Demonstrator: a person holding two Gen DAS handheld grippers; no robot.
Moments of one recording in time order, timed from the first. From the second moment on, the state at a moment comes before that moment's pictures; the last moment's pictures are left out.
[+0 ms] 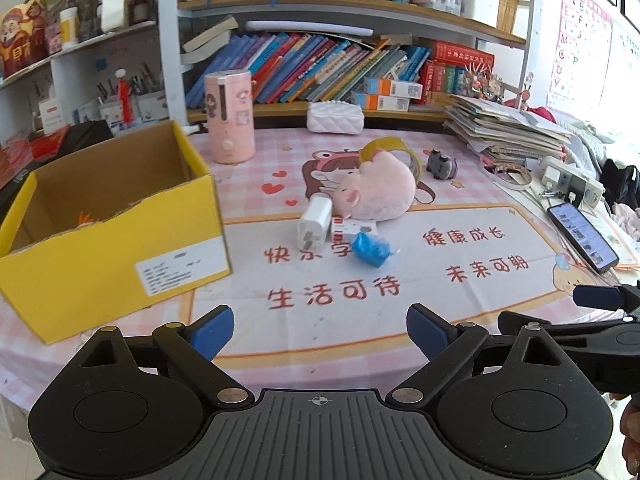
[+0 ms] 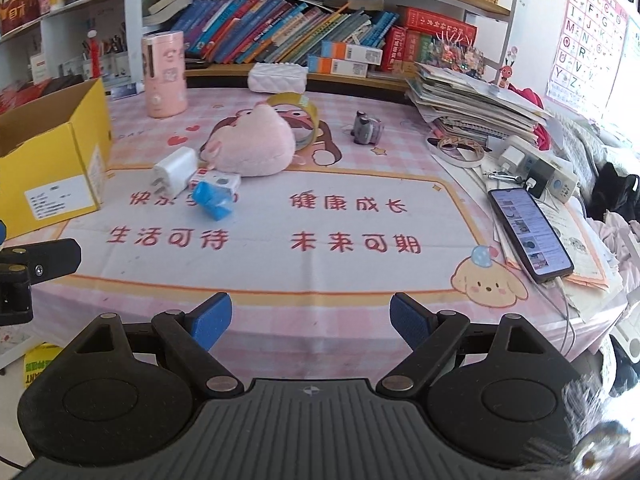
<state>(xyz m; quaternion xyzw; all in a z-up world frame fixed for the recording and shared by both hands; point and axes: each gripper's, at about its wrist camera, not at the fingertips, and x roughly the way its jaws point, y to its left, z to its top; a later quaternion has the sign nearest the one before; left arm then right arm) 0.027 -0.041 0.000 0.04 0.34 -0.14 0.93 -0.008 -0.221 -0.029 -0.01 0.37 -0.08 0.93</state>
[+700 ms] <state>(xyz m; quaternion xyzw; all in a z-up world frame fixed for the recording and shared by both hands) 0.123 -0.113 -0.023 0.02 0.38 -0.11 0.92 0.103 -0.295 -0.021 -0.02 0.36 -0.05 0.93</state>
